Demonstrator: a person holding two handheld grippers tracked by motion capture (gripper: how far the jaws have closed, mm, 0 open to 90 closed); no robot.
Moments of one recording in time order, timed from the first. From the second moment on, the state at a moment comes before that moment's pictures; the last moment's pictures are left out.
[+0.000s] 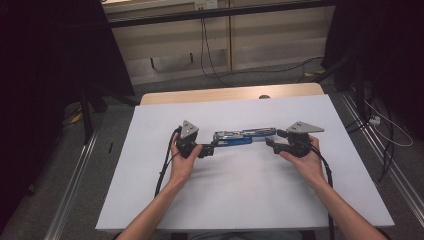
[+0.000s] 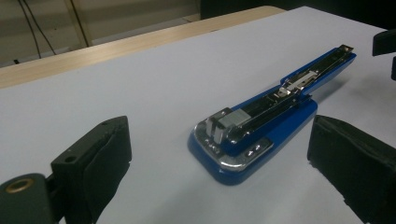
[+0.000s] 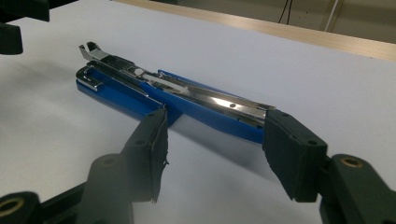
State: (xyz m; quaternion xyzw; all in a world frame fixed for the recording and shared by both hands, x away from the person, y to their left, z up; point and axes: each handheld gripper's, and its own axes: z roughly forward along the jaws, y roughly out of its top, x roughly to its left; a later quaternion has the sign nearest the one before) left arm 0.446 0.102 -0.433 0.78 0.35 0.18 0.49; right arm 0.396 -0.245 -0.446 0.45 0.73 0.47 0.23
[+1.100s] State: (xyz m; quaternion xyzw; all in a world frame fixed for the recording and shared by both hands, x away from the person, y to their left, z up) left arm 0.448 0.090 -0.446 0.81 0.33 0.15 0.47; right arm 0.401 -0.242 -0.454 0.45 0.75 0.44 0.20
